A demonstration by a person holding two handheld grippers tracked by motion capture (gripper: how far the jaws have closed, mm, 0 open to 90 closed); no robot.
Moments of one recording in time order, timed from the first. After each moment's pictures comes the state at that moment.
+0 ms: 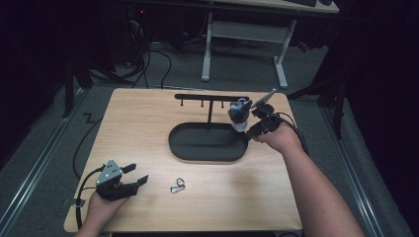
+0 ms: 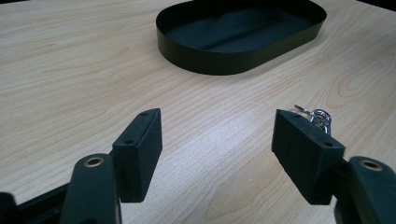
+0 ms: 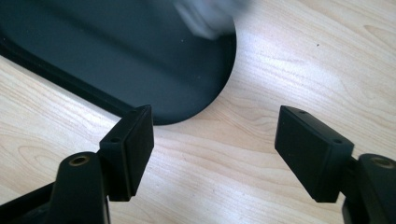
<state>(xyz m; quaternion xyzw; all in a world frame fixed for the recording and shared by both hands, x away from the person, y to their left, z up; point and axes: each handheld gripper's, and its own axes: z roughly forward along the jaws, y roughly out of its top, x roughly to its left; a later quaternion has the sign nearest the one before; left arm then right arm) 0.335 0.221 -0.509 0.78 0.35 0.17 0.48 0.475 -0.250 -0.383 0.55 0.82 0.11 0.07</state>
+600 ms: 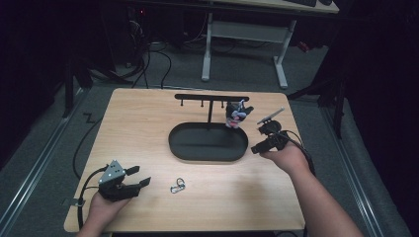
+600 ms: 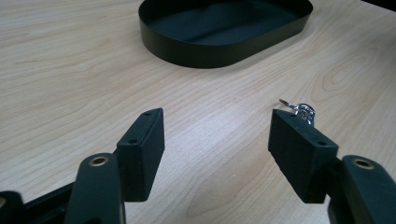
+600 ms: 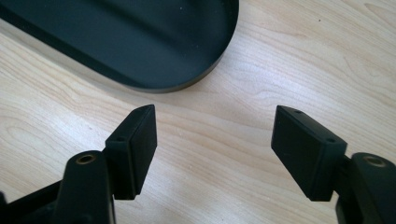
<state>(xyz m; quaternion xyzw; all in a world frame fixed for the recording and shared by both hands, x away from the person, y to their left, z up) 0.334 0.214 -0.509 0.79 0.35 0.14 0.48 0.426 -0.266 -0.406 0.53 0.83 0.14 0.11</state>
